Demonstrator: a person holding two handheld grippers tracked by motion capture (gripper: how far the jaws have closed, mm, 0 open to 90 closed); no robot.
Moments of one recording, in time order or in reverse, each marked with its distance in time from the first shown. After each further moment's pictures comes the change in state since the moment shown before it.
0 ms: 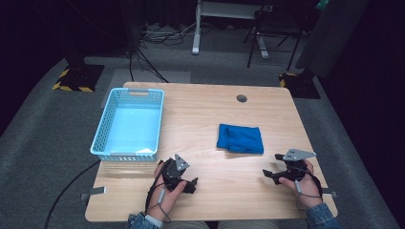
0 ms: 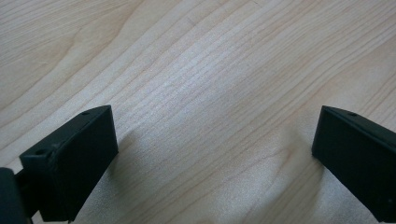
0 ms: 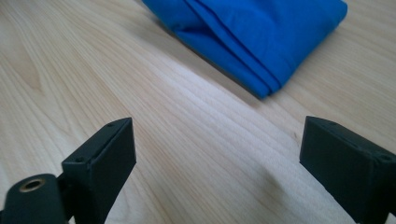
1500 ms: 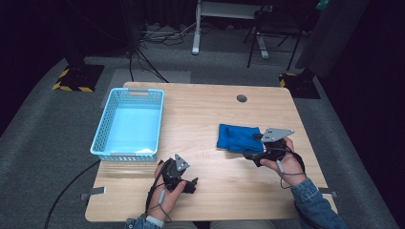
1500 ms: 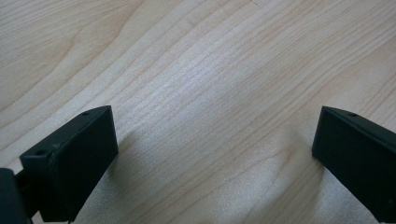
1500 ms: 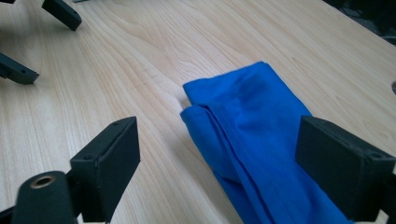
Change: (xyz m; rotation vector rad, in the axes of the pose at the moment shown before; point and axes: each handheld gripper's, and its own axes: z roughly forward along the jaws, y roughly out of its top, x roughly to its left) left arm 0.000 0.000 0.000 -0.003 0.000 0.000; right arm 0.026 0.101 0.029 -0.043 0.092 -0.236
